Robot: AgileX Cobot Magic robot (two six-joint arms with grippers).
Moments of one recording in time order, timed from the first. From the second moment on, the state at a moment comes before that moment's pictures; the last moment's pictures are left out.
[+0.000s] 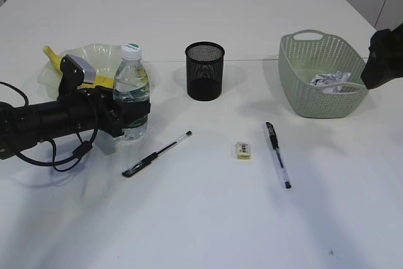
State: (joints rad) left arm -0.10 2.25 -1.03 0.92 -1.11 -0.45; right arm 0.14 1.43 -1.26 -0.05 1.04 -0.12
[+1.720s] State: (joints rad) left arm -0.05 2.20 -1.04 1.02 -1.14 -0.52; right arm 0.14 1.43 -1.26 -0.05 1.04 -0.12
